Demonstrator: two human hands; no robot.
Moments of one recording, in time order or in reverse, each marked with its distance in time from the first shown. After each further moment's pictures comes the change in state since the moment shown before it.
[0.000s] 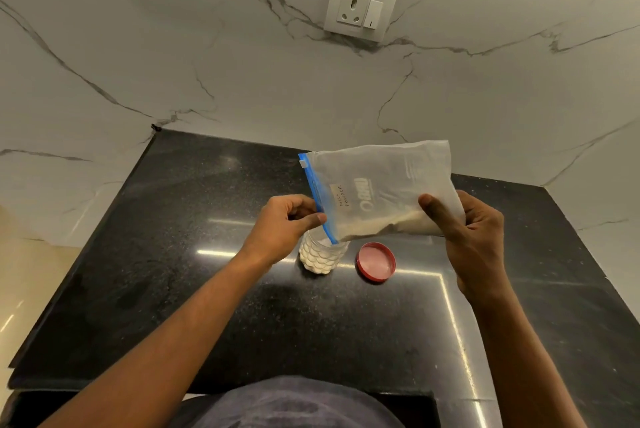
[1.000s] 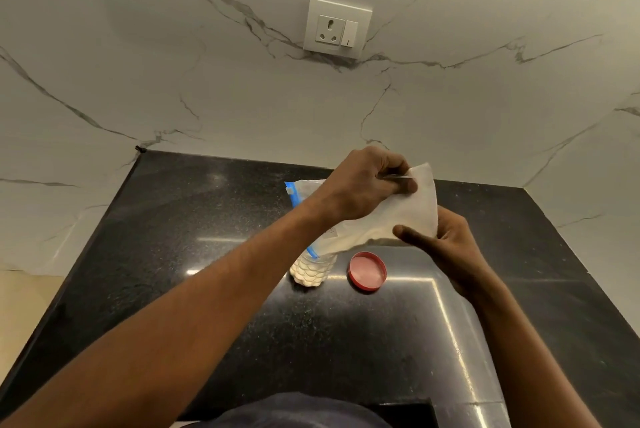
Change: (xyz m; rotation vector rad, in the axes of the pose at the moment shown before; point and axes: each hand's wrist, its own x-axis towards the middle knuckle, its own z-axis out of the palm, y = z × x) left_hand 0.041 0.128 0.059 0.290 -0.267 0.530; right_hand 0.012 0.022 -0.022 0.010 -0.302 0.146
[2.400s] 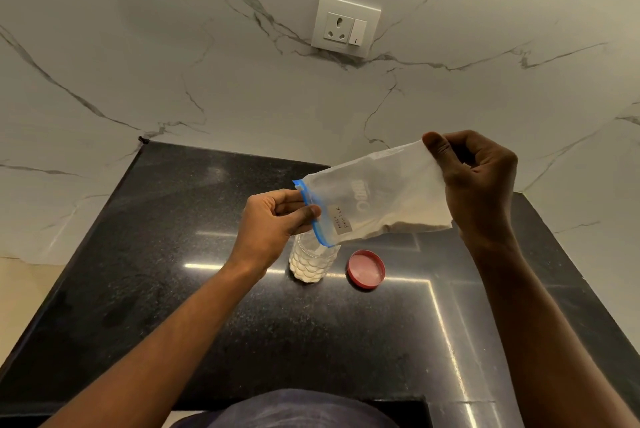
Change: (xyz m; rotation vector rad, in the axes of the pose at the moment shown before) left_hand -0.112 -0.075 -0.014 -0.563 0.439 -0.423; right_hand 0.031 -0.092 0.015 -0.279 0.518 -0.441
